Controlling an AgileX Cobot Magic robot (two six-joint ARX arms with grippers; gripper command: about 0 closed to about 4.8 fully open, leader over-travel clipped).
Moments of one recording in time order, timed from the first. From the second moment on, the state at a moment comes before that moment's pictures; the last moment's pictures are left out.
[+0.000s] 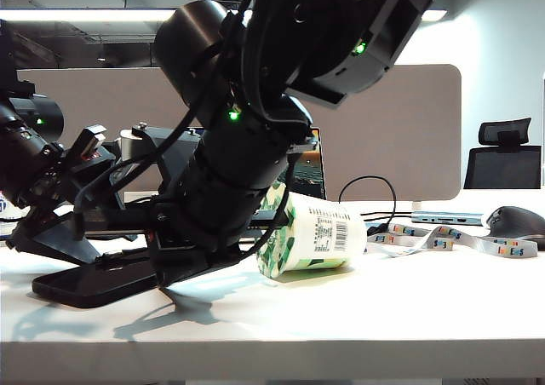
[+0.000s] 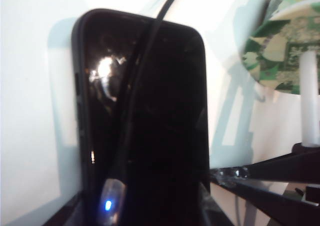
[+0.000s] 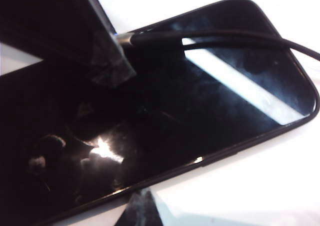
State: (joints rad) left arm -0.07 1.84 1.12 -0.67 0.81 0.28; right arm 0.98 1.96 1.05 0.22 0.16 0.24
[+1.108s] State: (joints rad) left arm -0.12 1.85 1.12 -0.75 0.87 0.28; right arm 0.95 1.96 1.05 0.23 0.16 0.21
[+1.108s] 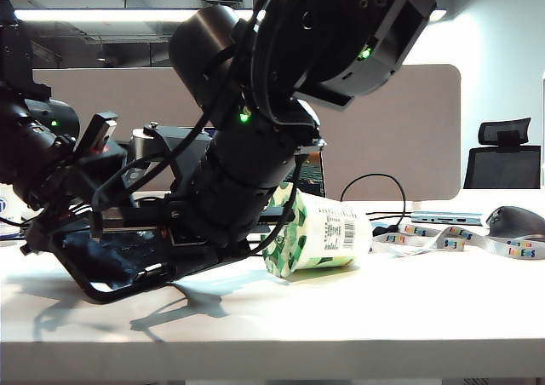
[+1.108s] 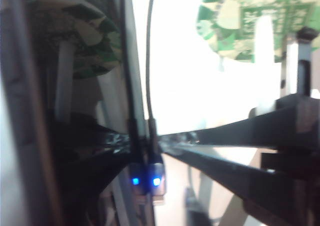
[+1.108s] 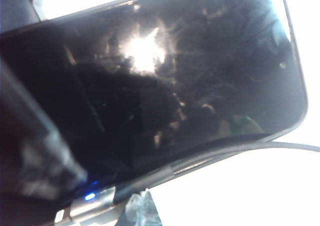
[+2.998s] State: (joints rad) left arm -0.13 1.28 1.12 -0.20 1.14 0.44; right arm 0.79 1.17 1.16 -0.04 -0.13 0.00
